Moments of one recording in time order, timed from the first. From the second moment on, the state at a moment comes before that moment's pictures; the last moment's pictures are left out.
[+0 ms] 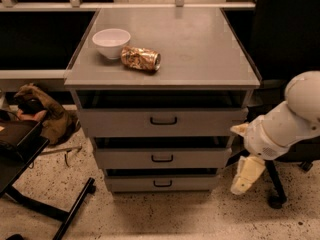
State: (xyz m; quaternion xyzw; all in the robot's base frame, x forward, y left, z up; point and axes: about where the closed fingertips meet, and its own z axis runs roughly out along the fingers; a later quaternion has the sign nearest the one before) arm 0.452 -0.209 0.727 -0.60 0.77 0.11 0.17
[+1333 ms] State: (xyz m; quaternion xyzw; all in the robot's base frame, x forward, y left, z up) arm 0.491 -0.140 0.556 -0.58 0.75 0.20 0.24
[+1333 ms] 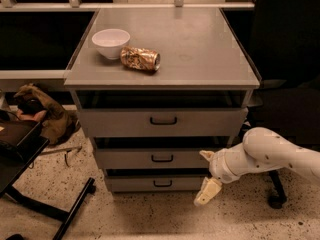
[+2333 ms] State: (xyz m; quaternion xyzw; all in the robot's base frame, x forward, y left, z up) arm 0.484 -0.068 0.439 -0.60 0.71 0.24 0.28
